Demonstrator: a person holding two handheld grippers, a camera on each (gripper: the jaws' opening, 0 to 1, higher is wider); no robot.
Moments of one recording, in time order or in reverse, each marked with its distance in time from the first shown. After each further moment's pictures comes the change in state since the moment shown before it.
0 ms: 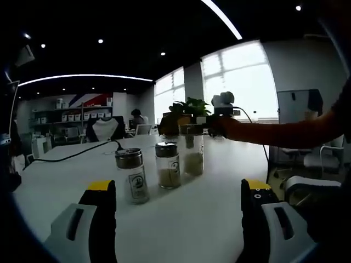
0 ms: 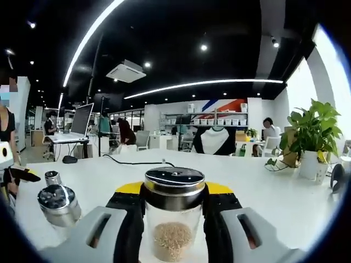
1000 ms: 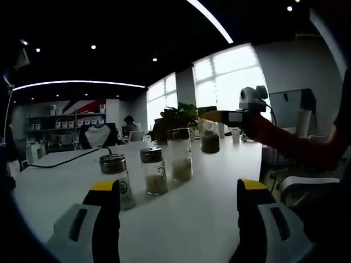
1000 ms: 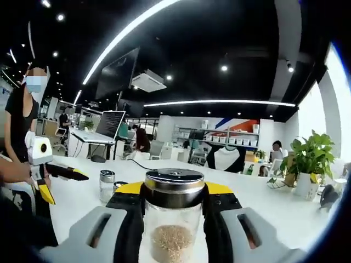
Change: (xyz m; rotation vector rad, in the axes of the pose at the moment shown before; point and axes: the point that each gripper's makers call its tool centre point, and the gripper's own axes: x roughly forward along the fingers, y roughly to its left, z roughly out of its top) left arm 0.007 -0.020 0.004 0.021 -0.057 -0.061; right arm -0.110 0.092 0.022 -0.131 -0.106 0.105
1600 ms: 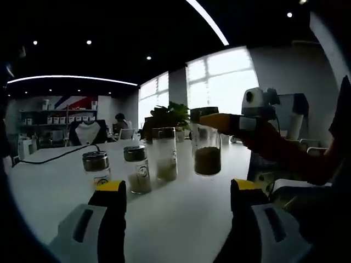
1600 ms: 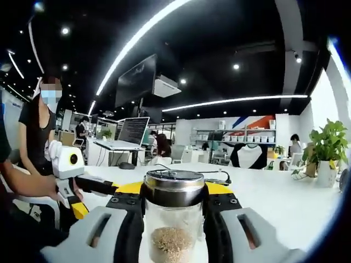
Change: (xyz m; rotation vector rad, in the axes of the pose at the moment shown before) left arm 0.005 -0.025 -0.004 -0.021 0.021 -0.084; right arm 0.005 0.094 -0.003 0.087 -0.040 0.149
